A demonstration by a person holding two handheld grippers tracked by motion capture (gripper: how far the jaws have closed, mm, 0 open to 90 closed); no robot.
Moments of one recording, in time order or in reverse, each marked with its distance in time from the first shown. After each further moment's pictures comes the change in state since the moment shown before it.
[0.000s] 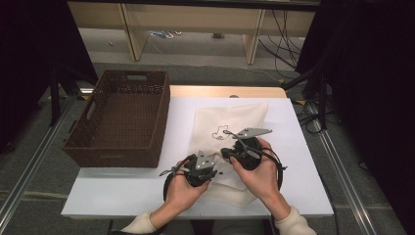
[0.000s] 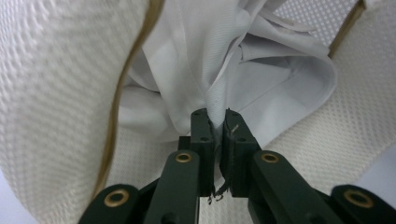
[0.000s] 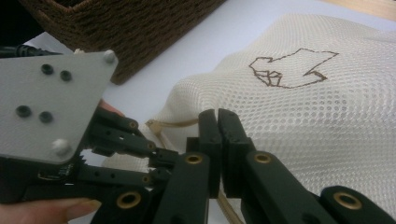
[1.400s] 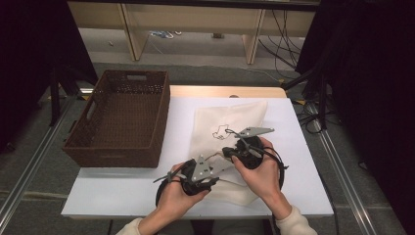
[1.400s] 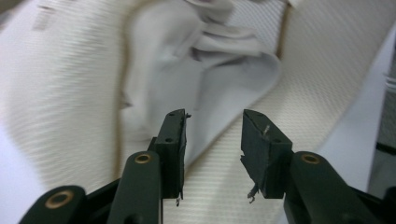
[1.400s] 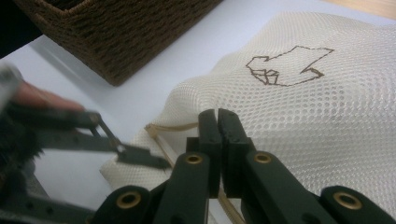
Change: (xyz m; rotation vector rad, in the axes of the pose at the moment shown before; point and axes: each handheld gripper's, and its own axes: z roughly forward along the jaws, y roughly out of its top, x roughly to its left) left arm -0.013 -0.004 -0.023 -0.057 -0.047 0.238; right arm -0.004 0.000 -0.001 -0.002 0.009 0.024
